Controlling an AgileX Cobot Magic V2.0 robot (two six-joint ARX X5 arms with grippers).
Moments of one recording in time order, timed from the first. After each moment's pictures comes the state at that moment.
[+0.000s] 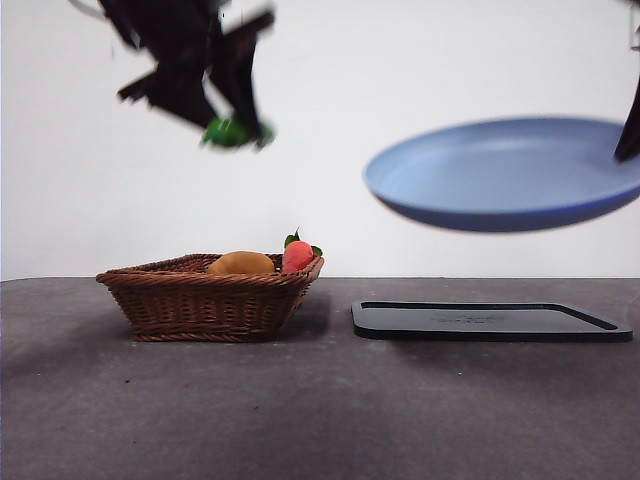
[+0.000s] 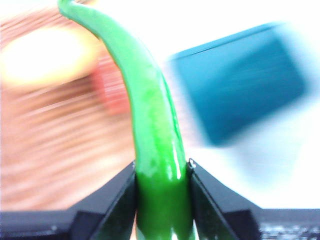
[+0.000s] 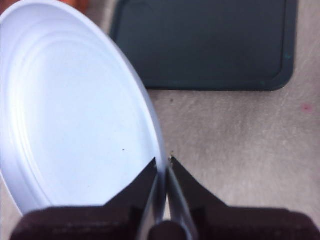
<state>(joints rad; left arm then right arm) -0.45 1.63 1.49 -0.66 0.21 -0.12 0.06 1.12 0.93 -0.73 -0.36 0.12</state>
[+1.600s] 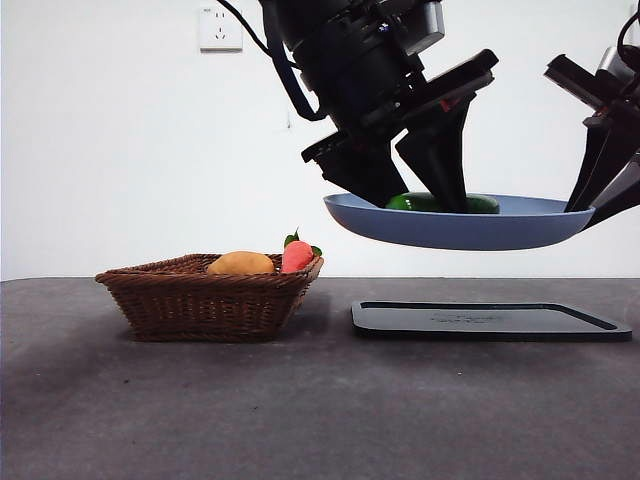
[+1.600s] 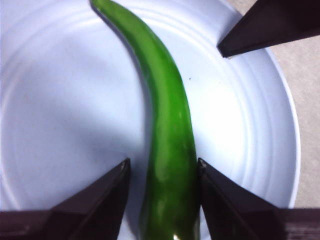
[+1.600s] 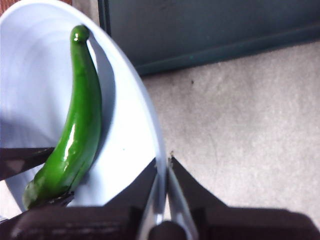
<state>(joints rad) -0.85 1.86 1.50 -0.54 0.13 -0.01 0.06 1.37 0.93 -0.63 -0.54 0.35</state>
